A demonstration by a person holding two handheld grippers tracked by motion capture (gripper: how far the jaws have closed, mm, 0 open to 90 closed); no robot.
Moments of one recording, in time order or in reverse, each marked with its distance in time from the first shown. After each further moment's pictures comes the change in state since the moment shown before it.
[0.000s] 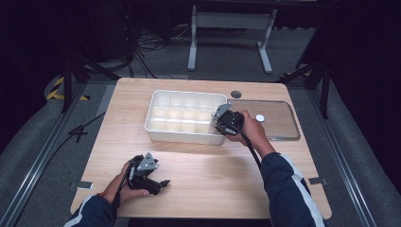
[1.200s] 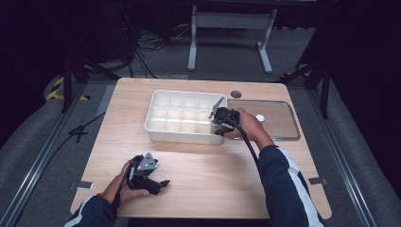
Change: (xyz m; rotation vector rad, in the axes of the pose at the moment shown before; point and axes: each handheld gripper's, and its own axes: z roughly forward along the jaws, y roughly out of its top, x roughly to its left) left arm 0.000 0.000 0.000 0.003 0.000 0.002; right arm -0.014 0.012 0.015 0.155 0.198 0.002
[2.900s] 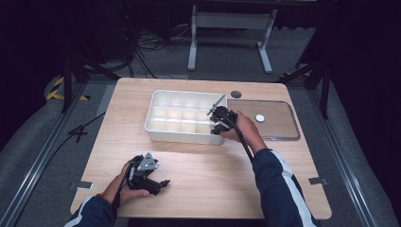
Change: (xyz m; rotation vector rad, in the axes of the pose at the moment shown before) left arm 0.000 0.000 0.000 -0.002 0.004 -0.001; right arm 0.001 0.004 0.008 -0.034 0.041 0.172
